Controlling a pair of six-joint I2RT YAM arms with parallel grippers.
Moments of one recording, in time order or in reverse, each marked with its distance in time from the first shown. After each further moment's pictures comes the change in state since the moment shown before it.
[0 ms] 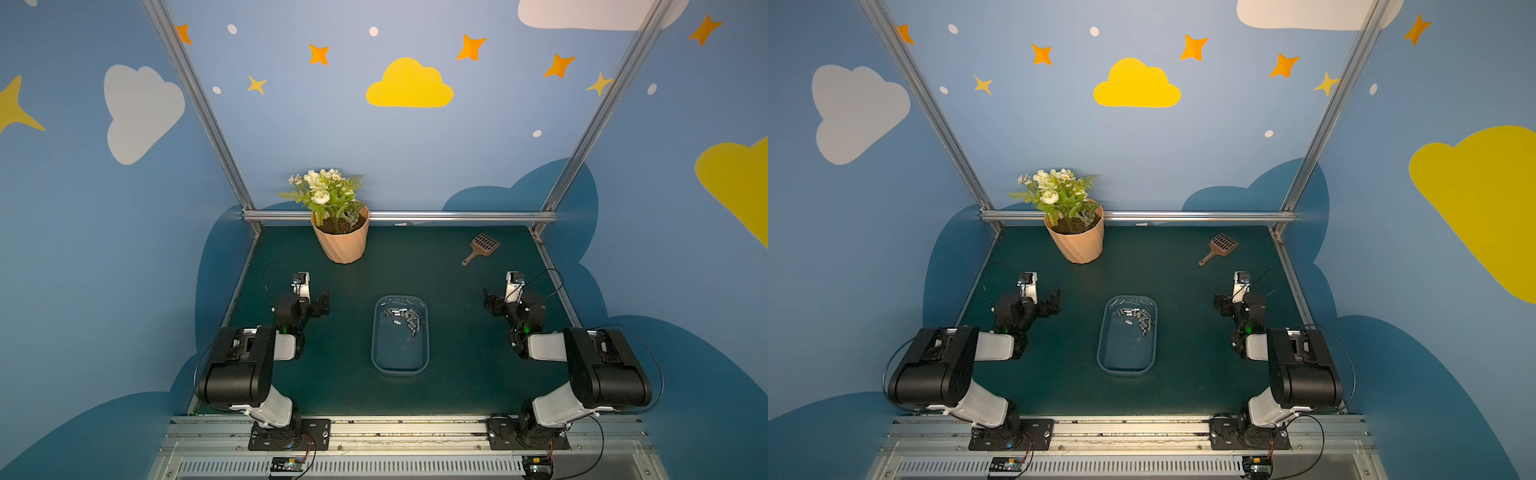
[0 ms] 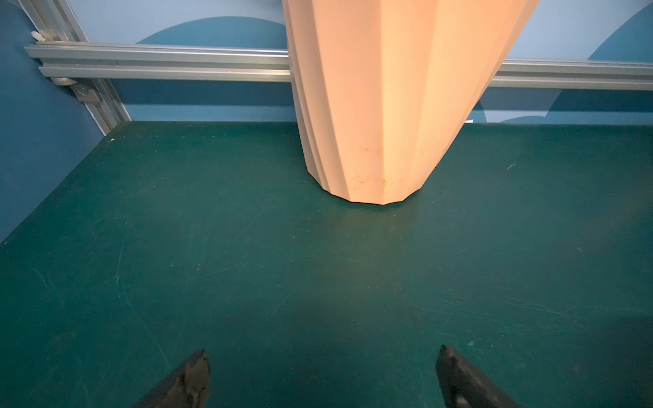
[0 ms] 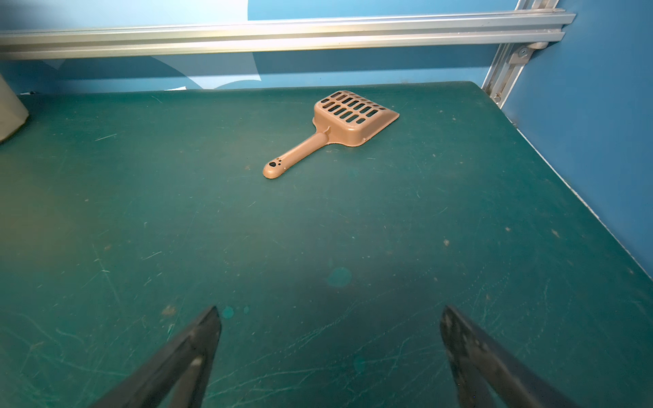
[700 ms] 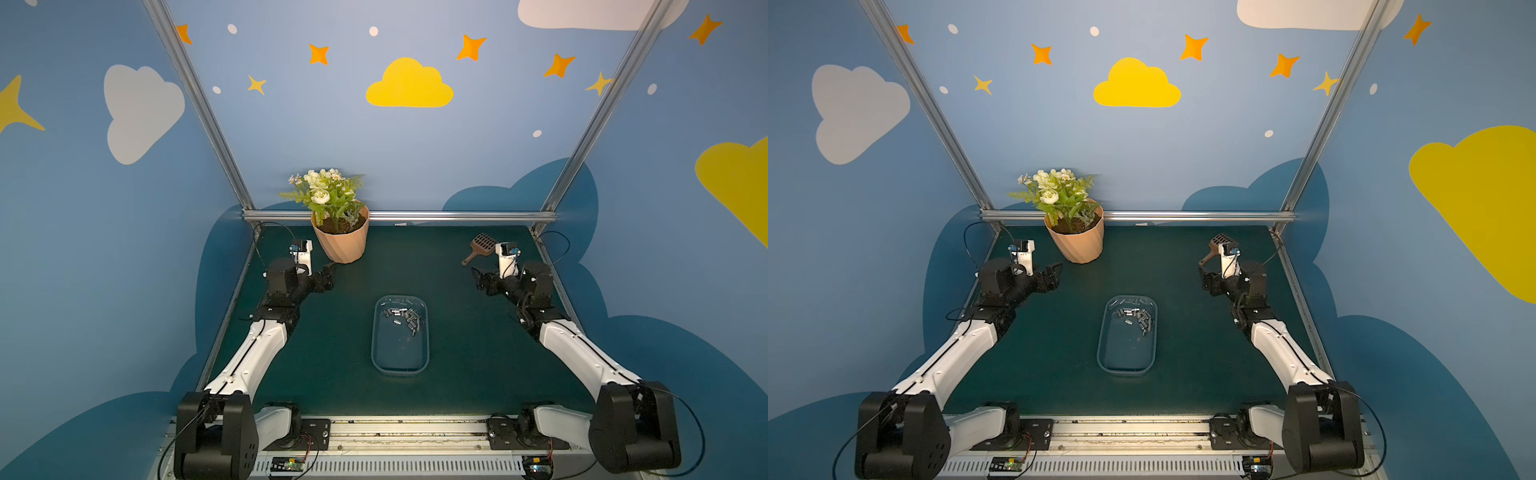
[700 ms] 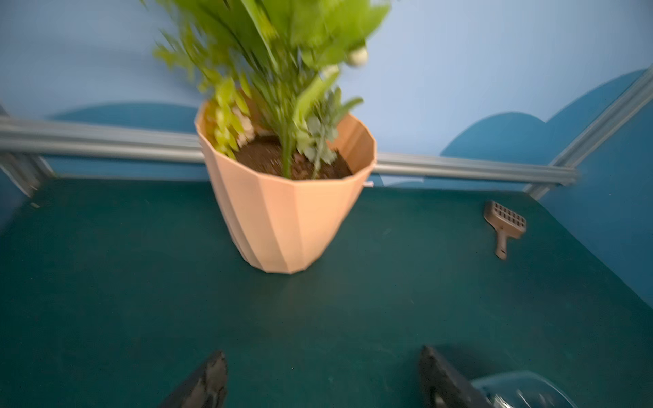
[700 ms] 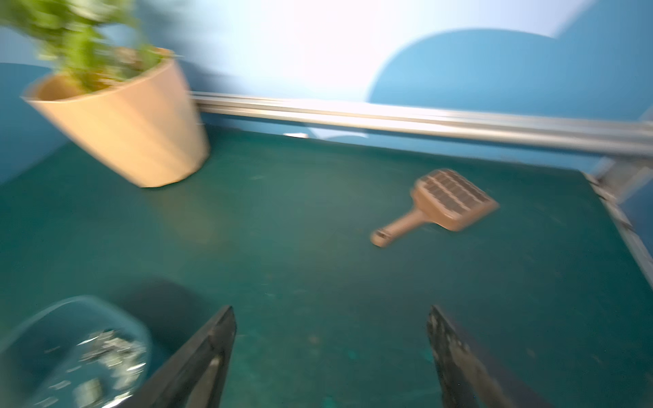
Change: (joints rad) left arm -0.097 -0.371 0.372 -0.808 0.170 -0.184; right arm 0.188 -0.342 0.402 -0.758 -0.192 -0.016
